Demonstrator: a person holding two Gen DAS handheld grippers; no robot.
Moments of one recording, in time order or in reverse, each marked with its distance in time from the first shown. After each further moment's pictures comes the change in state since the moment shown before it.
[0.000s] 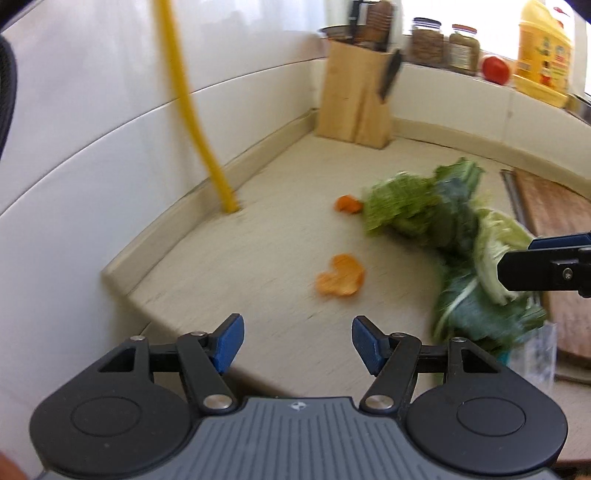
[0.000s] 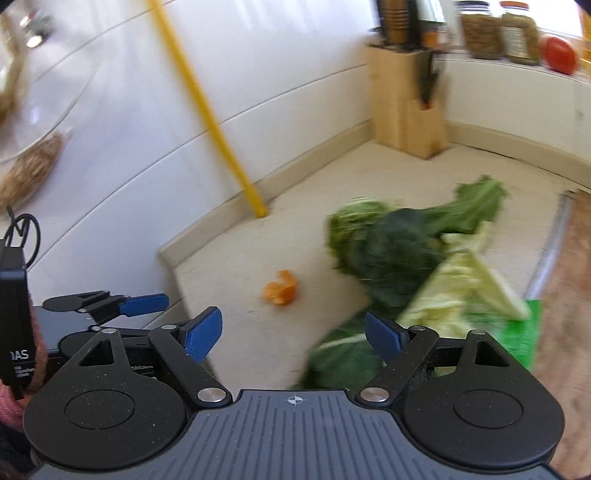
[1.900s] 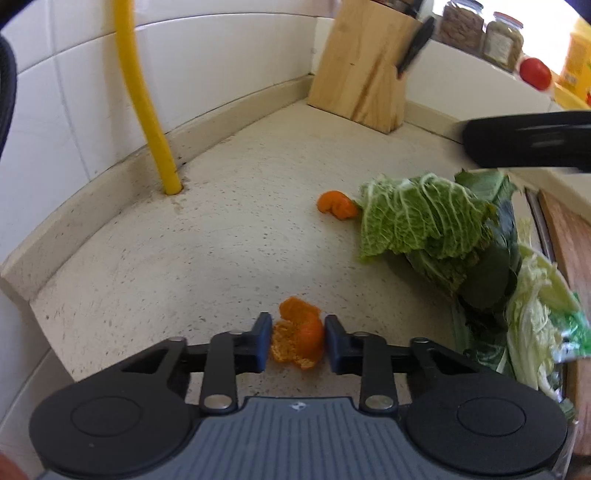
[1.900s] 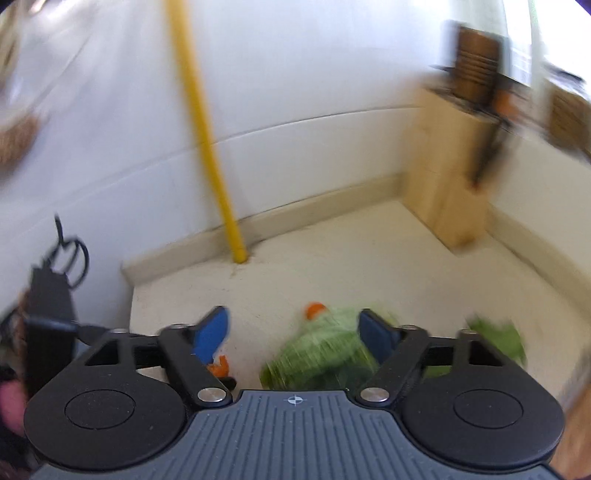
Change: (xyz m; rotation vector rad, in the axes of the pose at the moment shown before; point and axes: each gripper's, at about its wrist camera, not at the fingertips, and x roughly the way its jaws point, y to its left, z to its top) left arm 0.108 -0.003 0.035 -0.159 0.092 -0.087; right arm 0.094 -0.011 0.104 -0.362 0.042 0.051
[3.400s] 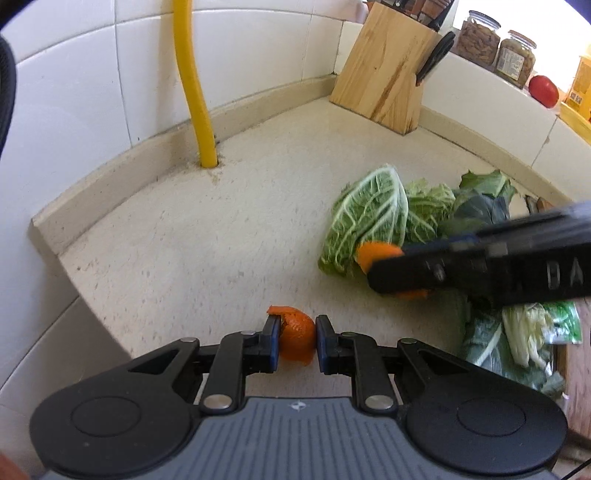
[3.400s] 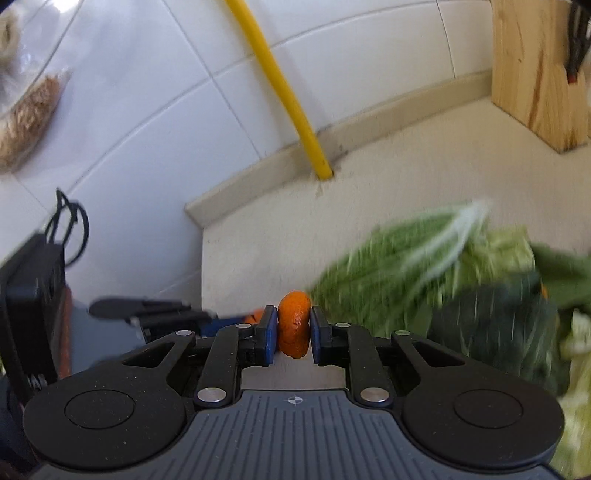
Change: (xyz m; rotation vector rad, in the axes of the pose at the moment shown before) left arm -0.028 0.015 -0.022 -0.074 0.017 -0.005; right arm 0.043 0.027 -0.035 0.190 0.247 0.239
